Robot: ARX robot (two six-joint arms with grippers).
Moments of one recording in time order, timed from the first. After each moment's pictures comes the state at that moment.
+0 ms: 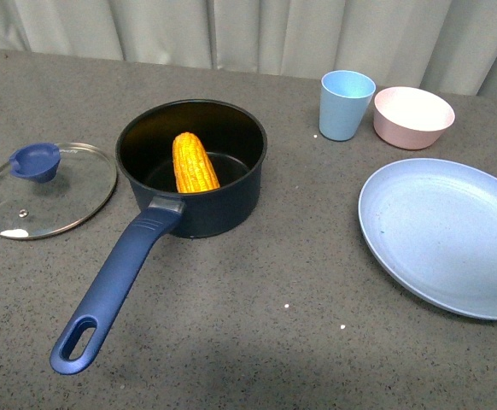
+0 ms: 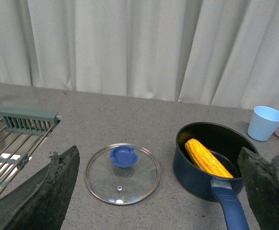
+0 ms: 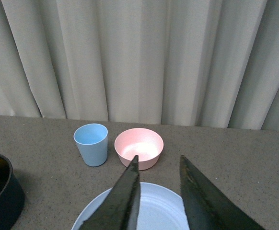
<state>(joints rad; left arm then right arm) 0.00 0.00 0.02 0.00 0.00 0.00 0.15 1.12 0.18 0.92 0.15 0.01</state>
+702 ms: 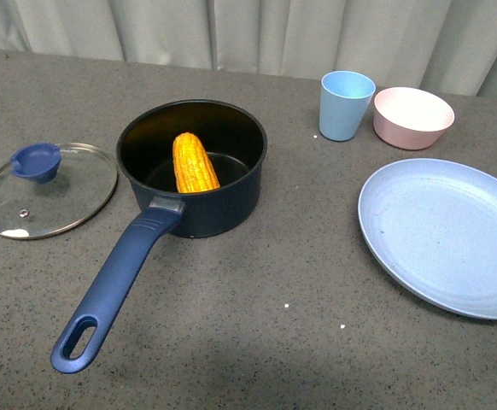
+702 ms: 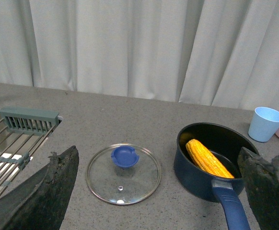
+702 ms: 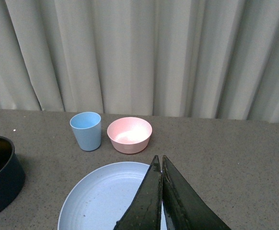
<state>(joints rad) 0.00 0.00 0.02 0.00 0.00 0.00 0.00 0.60 0.01 0.59 0.00 0.00</state>
